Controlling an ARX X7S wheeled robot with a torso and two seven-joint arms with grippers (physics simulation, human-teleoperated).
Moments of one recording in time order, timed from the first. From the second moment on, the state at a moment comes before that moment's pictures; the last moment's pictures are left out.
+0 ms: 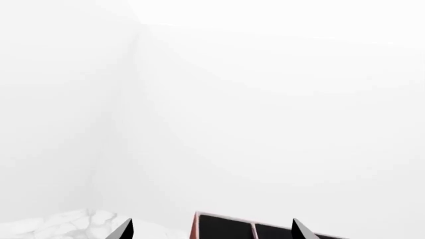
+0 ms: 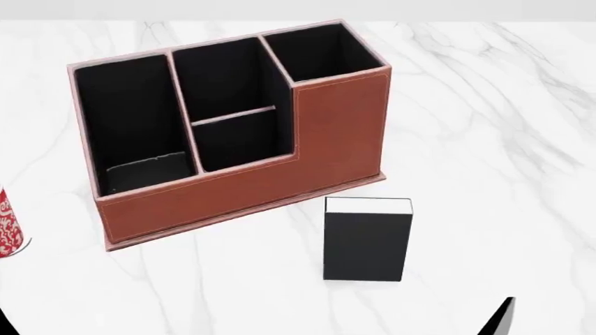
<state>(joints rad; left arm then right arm) 0.15 -0.22 0.09 0.22 -0.22 0.56 -0.33 -0.23 0.23 -0.05 -0.37 0.20 -0.49 0.43</state>
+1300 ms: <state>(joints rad) 0.15 -0.24 0.11 0.21 -0.22 0.58 -0.36 -0.23 0.25 -0.07 -0.35 0.17 -0.55 0.45</state>
